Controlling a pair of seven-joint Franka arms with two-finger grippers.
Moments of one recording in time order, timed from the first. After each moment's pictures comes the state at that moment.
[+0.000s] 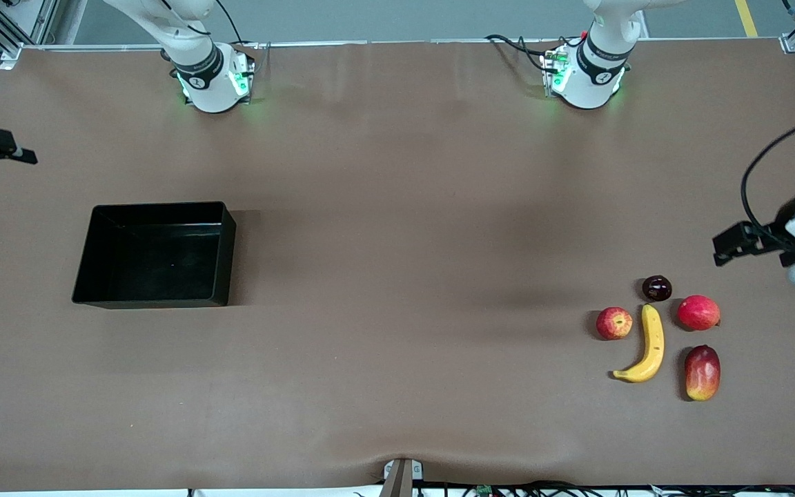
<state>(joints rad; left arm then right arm) 0.12 0.21 -0.22 -1.40 0.11 1.68 -0.11 -0.19 0.18 0.03 -1.28 0.12 1.15 -0.49</state>
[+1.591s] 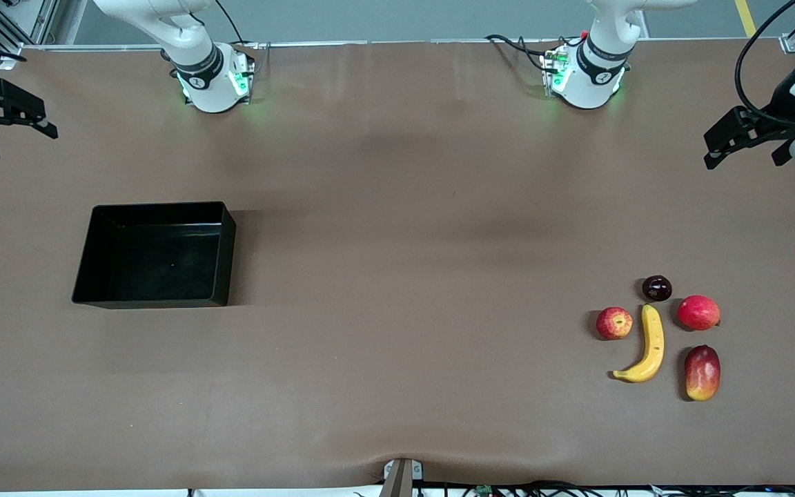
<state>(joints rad) -0.05 -0.10 -0.05 -1.61 0.04 1.59 -0.12 0.11 -0.11 -0.20 -1.61 0.07 1.42 -0.39</state>
